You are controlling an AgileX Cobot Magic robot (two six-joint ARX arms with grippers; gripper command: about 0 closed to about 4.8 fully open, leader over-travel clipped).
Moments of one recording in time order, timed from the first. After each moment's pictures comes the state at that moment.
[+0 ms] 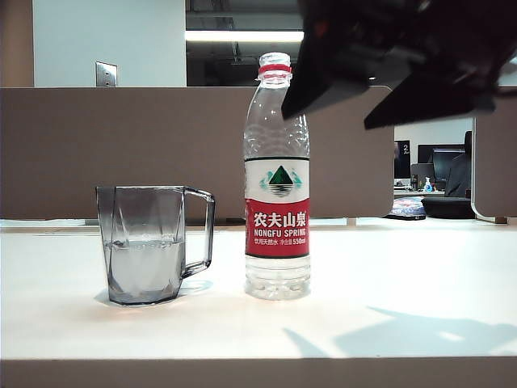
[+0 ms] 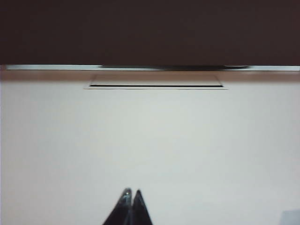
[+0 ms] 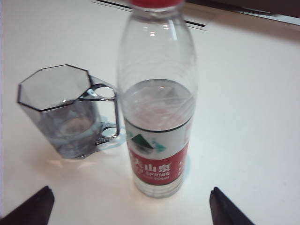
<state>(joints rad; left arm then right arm) -0.02 0.00 0.00 -0.02 -0.02 0.01 1.00 0.96 0.43 0.17 0.47 0.15</state>
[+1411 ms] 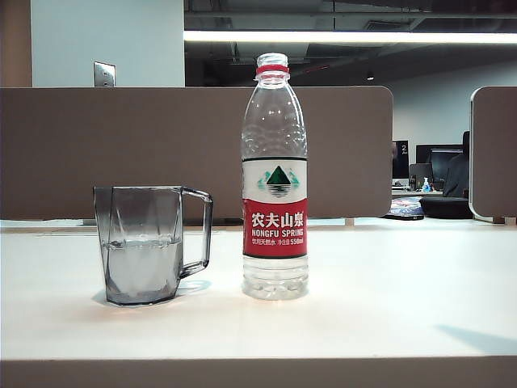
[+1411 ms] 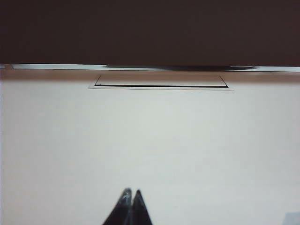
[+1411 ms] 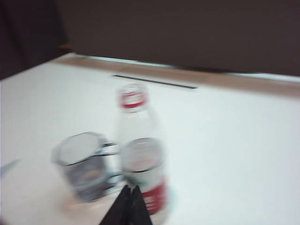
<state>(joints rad) -0.01 0.00 0.00 -0.02 -0.02 0.01 0.98 0.44 0.42 -0.08 0.46 0.13</state>
